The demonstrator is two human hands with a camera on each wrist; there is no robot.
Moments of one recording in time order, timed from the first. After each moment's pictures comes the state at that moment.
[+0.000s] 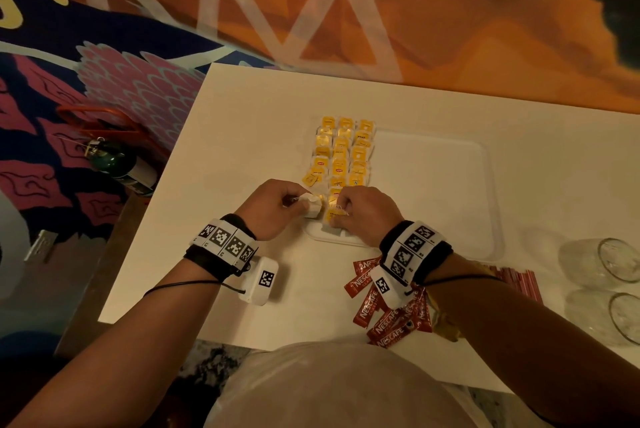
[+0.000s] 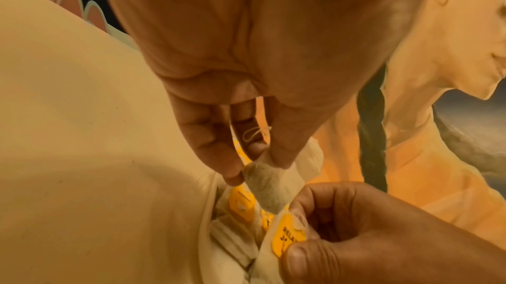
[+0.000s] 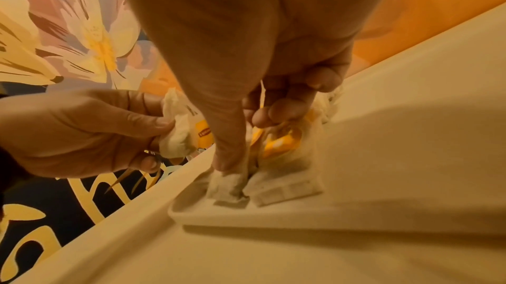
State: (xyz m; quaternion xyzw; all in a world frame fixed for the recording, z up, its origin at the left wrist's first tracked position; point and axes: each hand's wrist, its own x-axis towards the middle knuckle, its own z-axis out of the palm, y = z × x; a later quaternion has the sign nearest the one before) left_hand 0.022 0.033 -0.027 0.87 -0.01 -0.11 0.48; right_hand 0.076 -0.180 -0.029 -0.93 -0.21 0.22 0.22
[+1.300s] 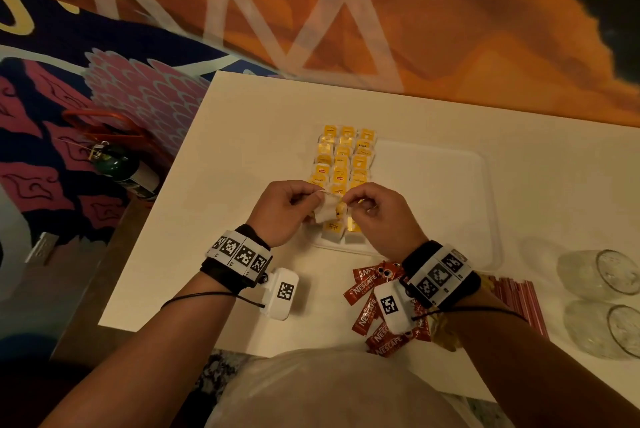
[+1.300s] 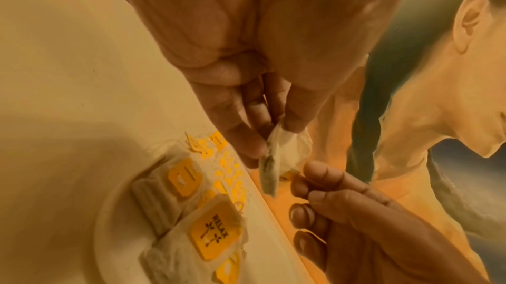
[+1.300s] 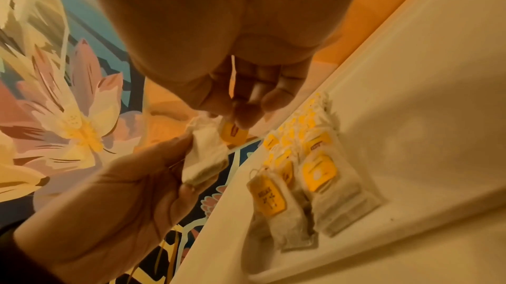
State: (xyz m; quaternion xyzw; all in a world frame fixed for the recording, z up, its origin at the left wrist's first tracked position) left_hand 0.020 0.002 -0.014 0.75 0.11 -0.04 0.65; right_hand 0.059 -0.200 -0.009 -0.82 -0.17 0.12 0.53
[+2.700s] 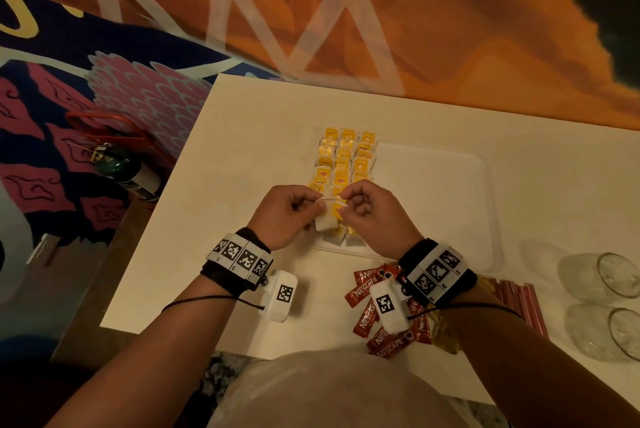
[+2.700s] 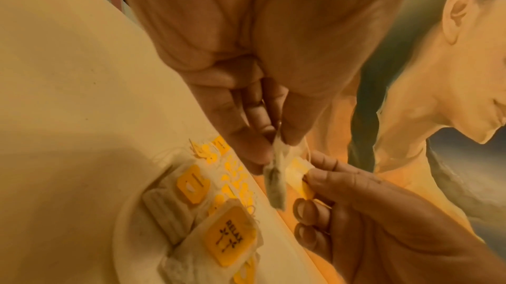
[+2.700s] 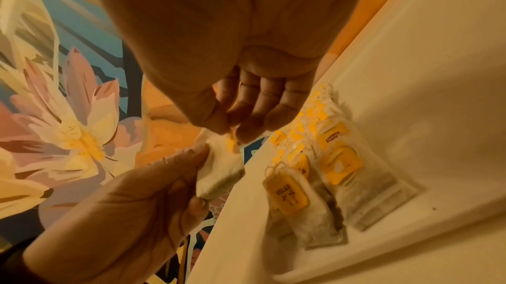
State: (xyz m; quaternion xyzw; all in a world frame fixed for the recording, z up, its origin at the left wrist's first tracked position) left_hand 0.019 0.005 -0.017 0.77 0.10 -0.06 0.63; right_hand 0.064 -0.192 -0.011 -0.79 -0.15 0.18 0.56
